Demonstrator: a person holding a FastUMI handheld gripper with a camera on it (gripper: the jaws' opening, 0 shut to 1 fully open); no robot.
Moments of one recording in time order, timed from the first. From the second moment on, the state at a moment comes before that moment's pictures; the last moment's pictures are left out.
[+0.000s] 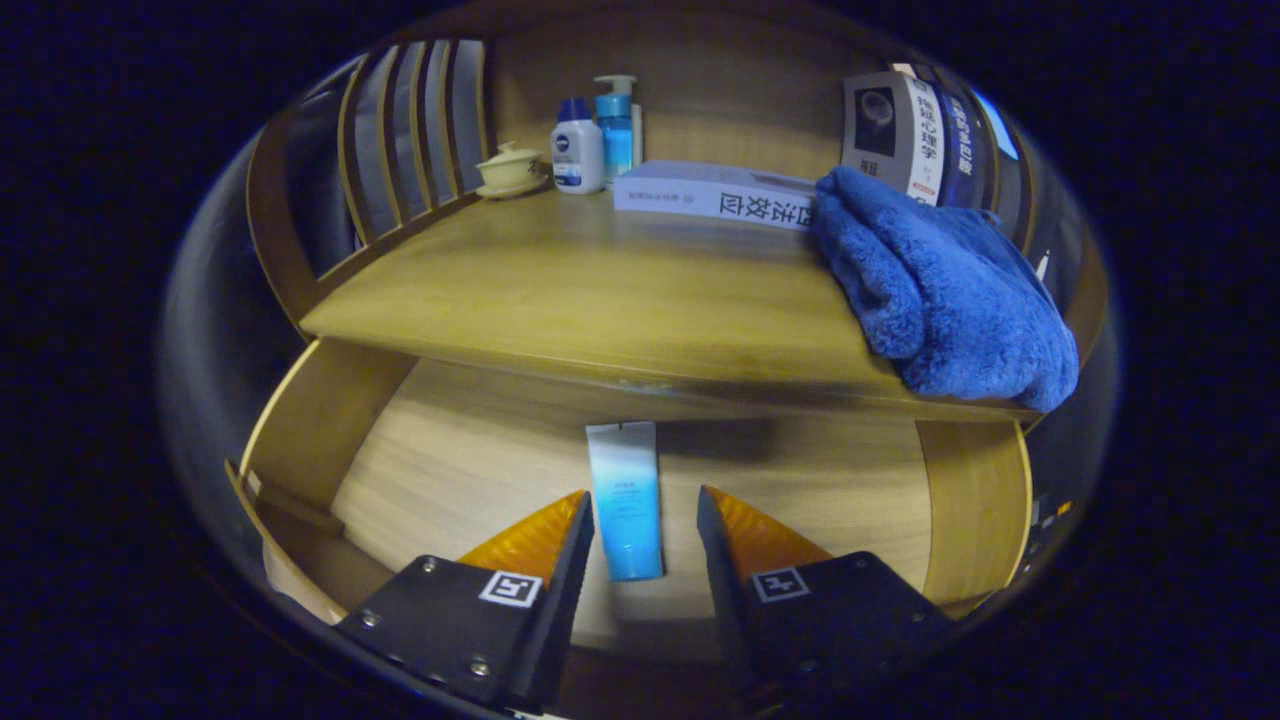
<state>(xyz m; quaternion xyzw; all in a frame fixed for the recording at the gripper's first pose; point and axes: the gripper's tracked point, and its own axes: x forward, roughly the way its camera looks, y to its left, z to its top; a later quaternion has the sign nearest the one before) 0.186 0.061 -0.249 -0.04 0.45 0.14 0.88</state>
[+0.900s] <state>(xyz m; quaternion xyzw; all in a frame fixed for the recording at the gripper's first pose) 0.166 0.064 -0.276 -0.07 0.52 0.16 0.83</state>
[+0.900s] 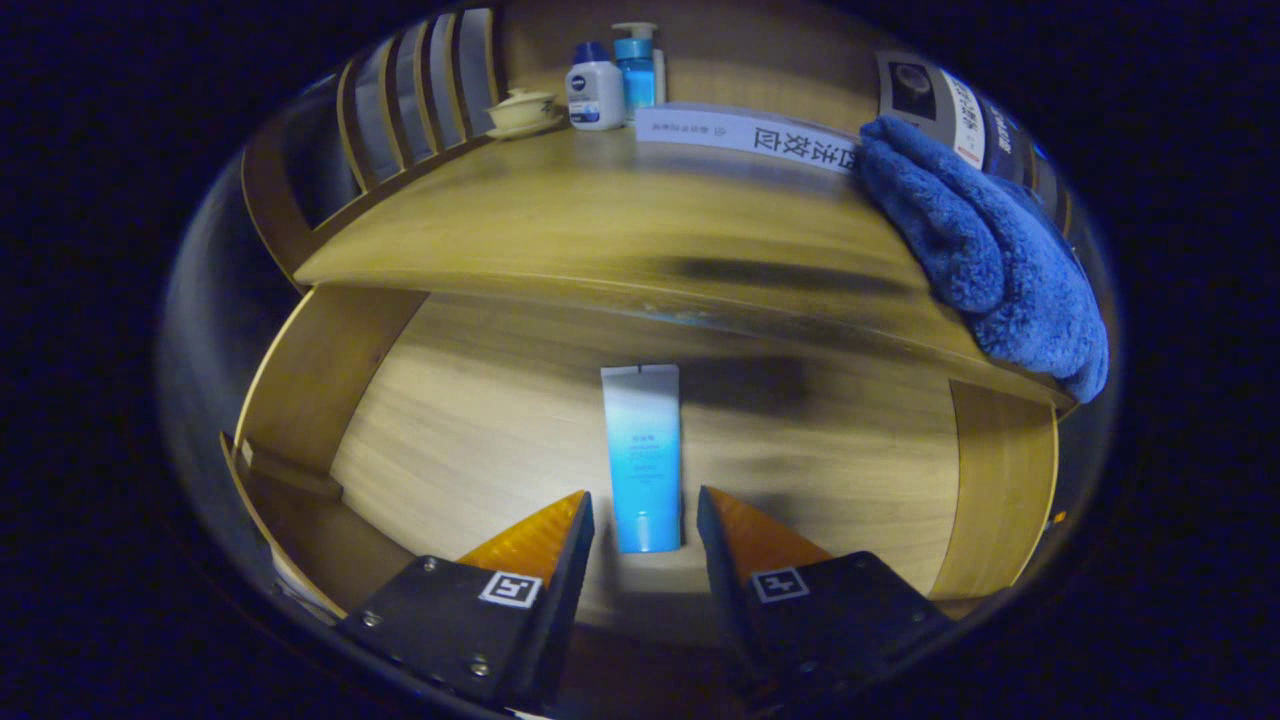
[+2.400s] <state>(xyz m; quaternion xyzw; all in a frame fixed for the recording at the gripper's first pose) 0.133 0.063 -0.214 -0.14 0.50 0.20 0.83</state>
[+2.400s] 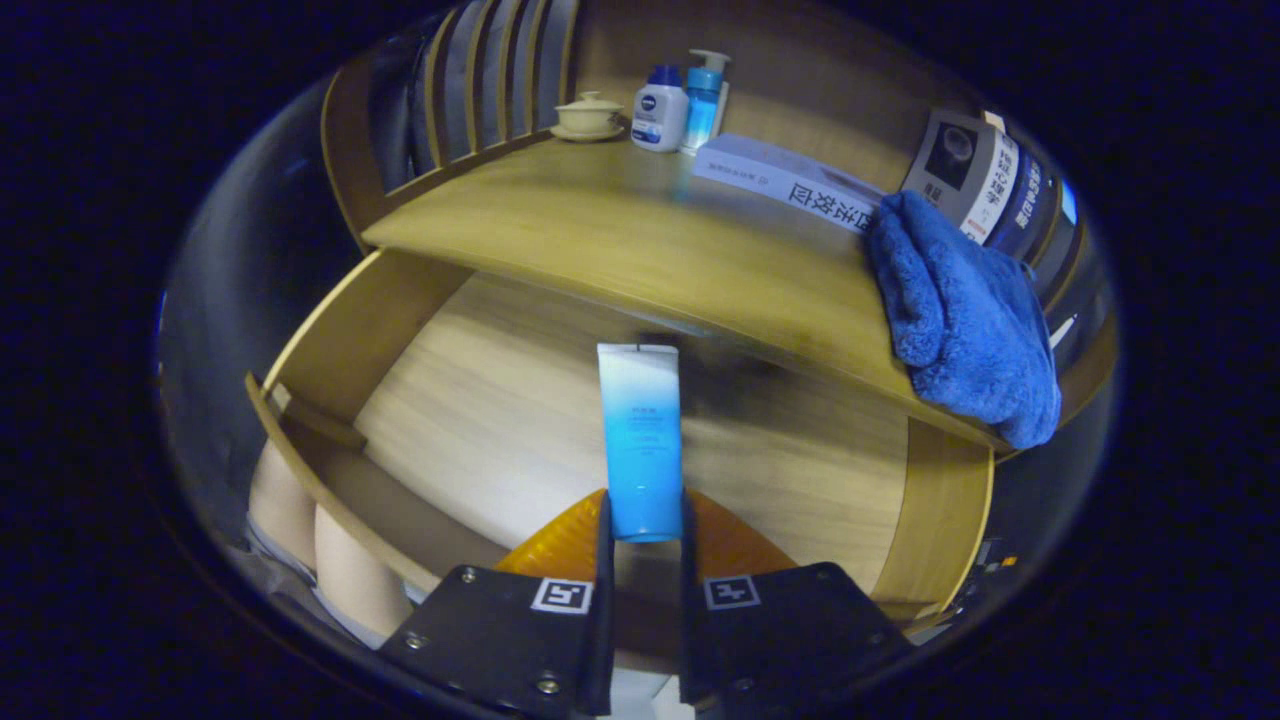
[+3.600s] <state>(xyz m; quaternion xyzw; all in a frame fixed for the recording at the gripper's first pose) 0.284 0.118 -0.166 -0.02 0.29 0.10 0.95</state>
